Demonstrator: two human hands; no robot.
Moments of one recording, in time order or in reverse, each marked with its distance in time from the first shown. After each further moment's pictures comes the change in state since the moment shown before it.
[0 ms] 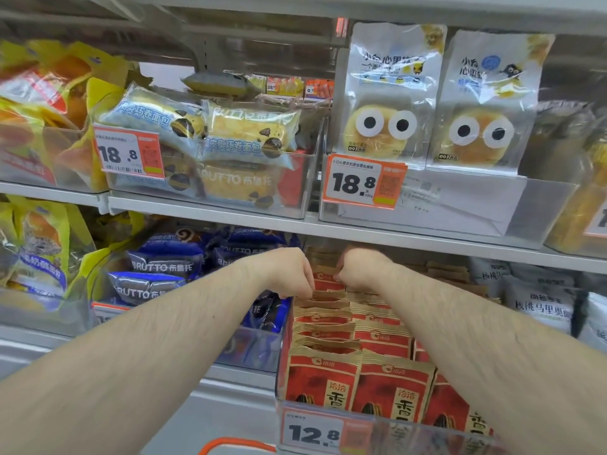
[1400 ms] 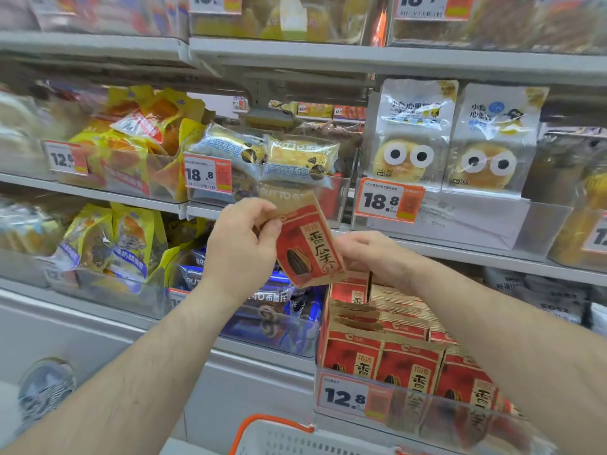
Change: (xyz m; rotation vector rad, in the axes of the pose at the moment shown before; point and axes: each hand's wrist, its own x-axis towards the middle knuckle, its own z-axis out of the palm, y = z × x) left_hand -0.149 -0.025 -0.030 -0.342 1.142 0.174; right_hand -0.103 -0.032 -0.058 0.878 -0.189 -0.463
